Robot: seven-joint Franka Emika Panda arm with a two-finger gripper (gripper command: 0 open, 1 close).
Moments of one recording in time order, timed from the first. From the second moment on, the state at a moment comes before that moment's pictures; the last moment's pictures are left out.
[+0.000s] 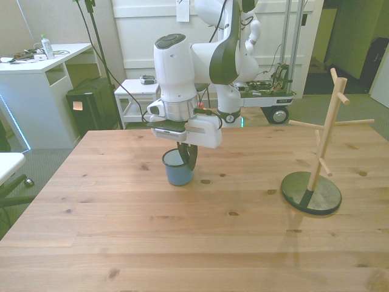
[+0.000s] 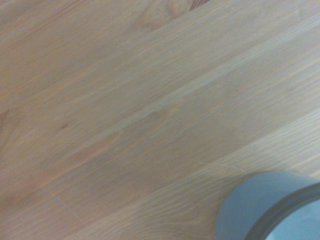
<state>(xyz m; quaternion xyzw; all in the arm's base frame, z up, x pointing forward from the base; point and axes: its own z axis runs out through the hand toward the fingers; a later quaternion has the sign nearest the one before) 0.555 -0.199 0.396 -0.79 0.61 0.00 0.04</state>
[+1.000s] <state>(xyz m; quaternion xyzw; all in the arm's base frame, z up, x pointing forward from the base) 0.574 -0.161 0.601 -0.82 0.57 -0.05 0.07</state>
